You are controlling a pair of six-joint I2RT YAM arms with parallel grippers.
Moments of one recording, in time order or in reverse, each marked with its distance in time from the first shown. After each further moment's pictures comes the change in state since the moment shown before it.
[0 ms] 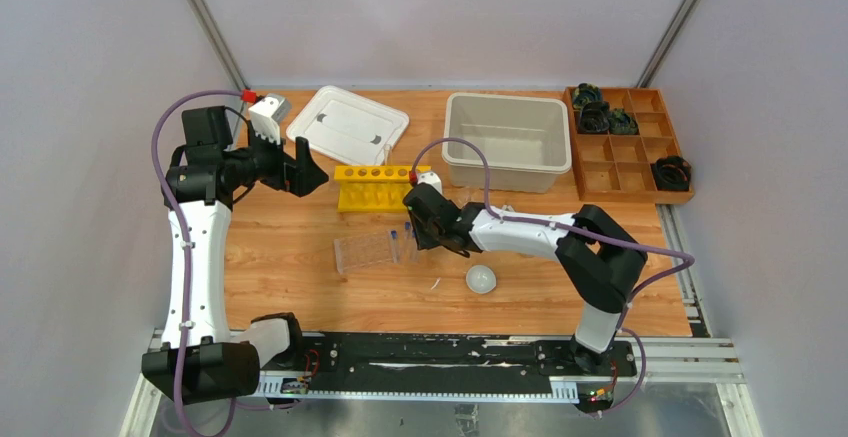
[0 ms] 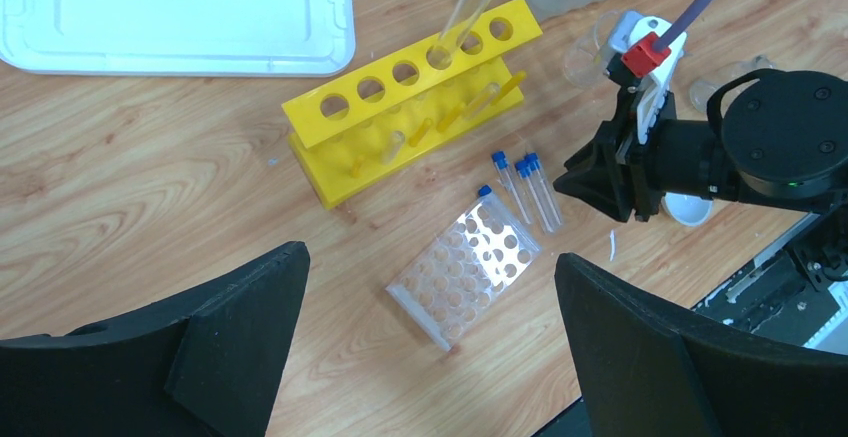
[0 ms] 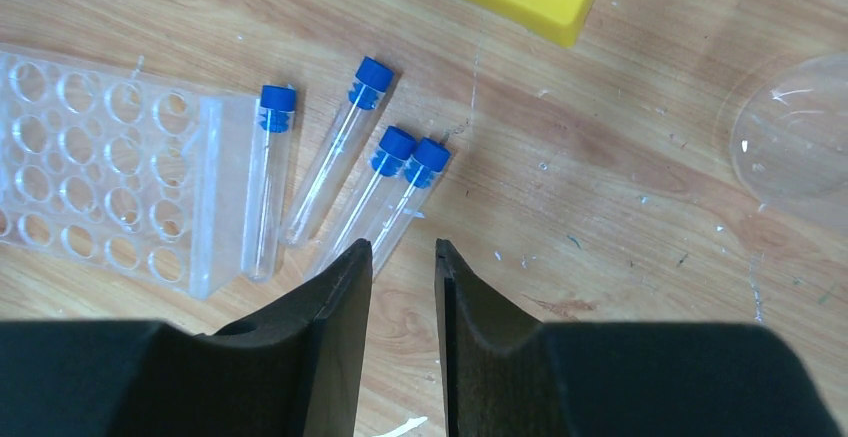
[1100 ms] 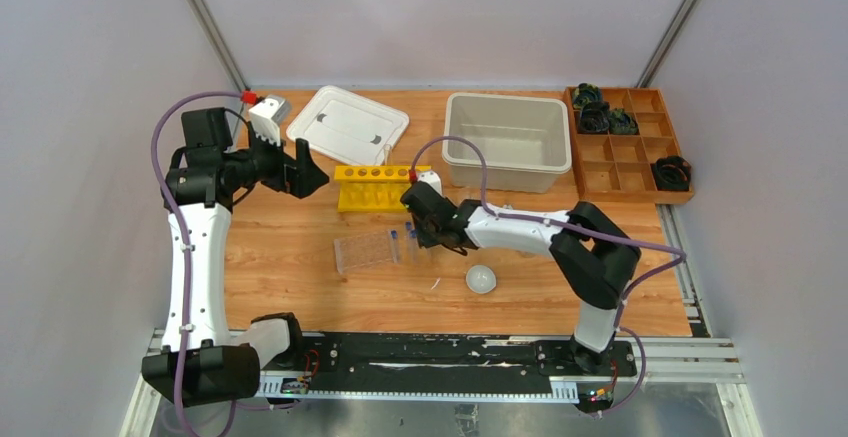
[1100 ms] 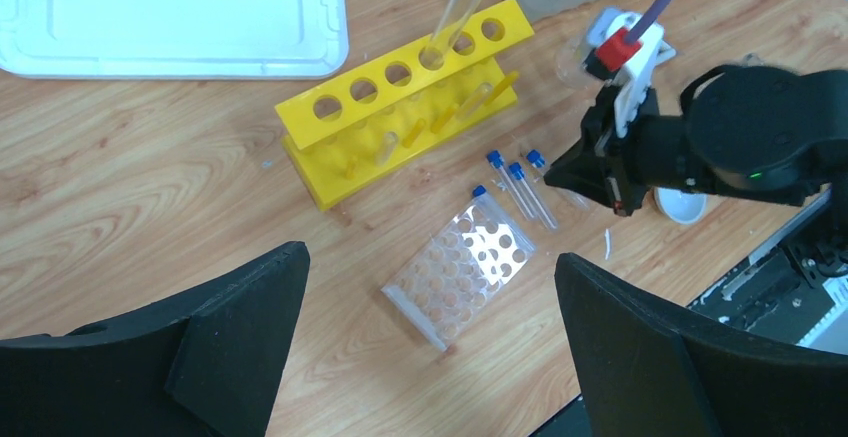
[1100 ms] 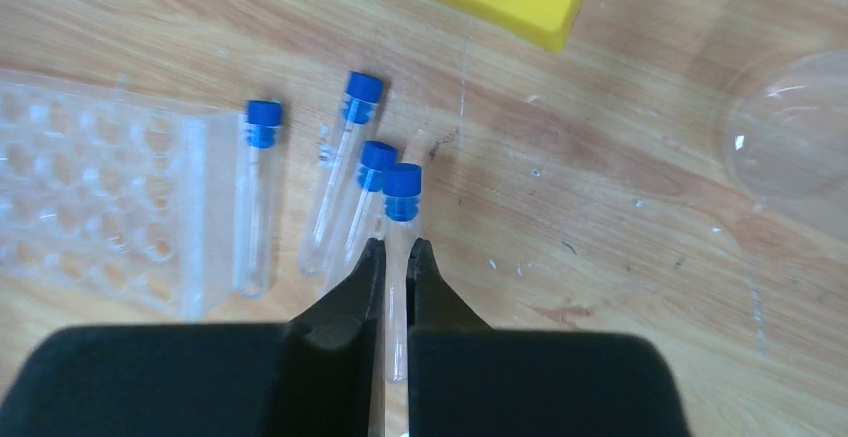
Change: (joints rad) left arm 0.000 -0.011 -0.004 0.000 0.007 0.001; right arm -0.007 0.055 0.039 -0.026 0.017 0.026
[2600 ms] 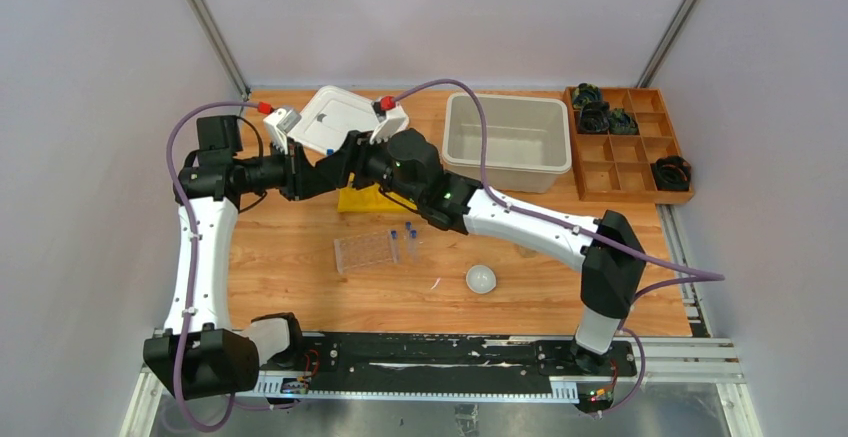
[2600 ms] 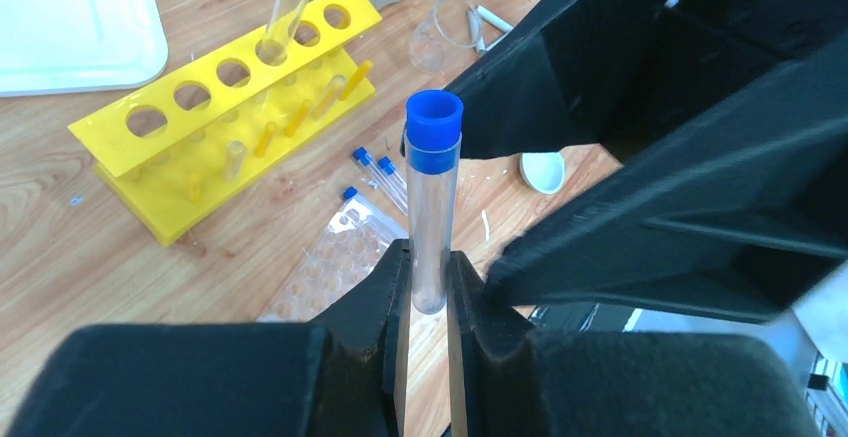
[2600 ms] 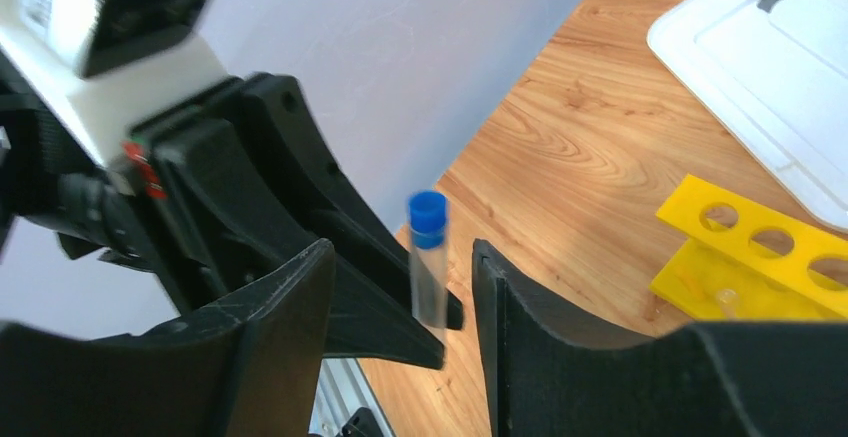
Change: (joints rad) left arm -0.005 0.031 -0.093 -0.001 0.297 -0.026; right arm 0.091 -0.087 0.325 0.513 -0.177 0.123
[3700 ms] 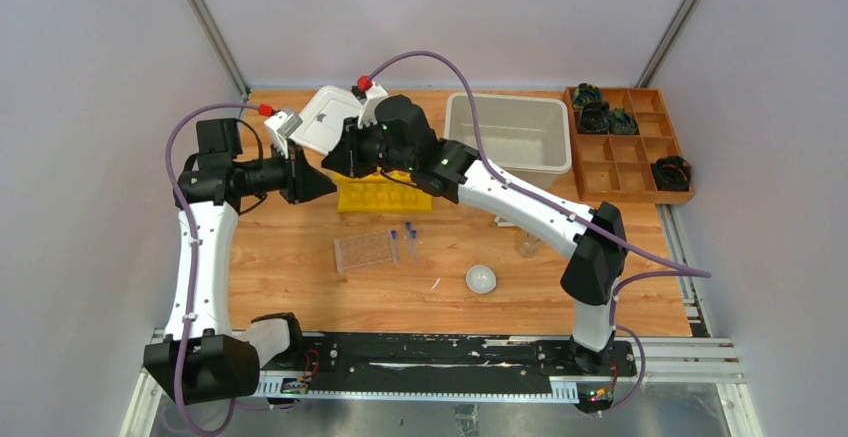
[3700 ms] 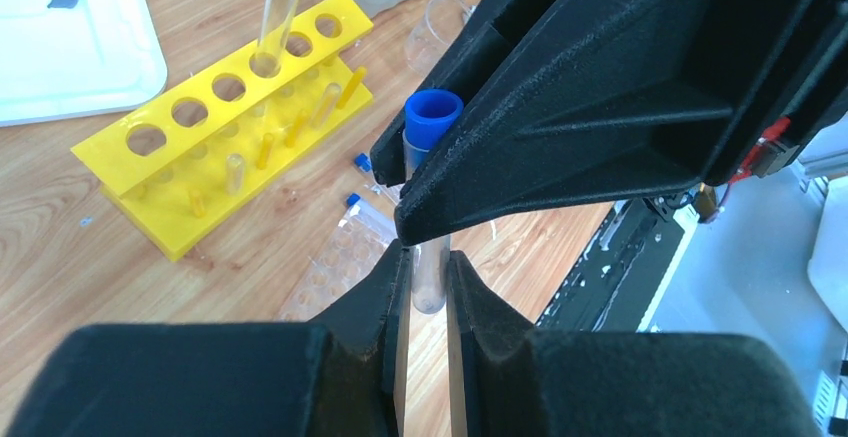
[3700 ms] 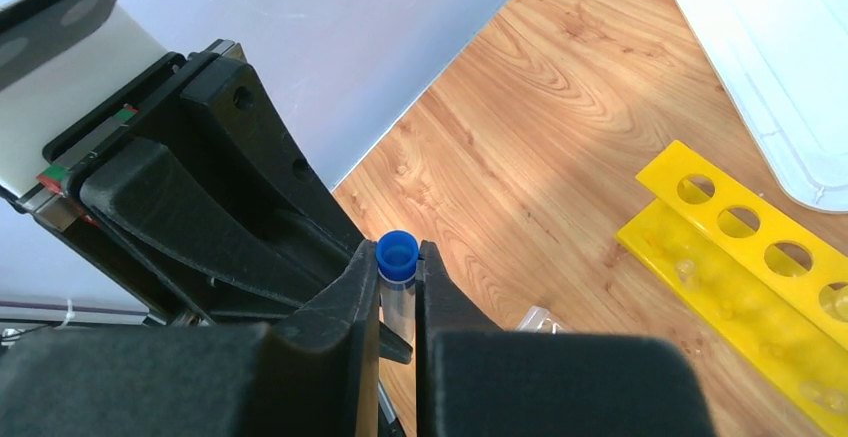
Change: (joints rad) left arm 0.000 -0.024 -0.019 0.008 0.027 0.060; right arm -0.074 0.116 0.356 -0.455 -0.218 -0.121
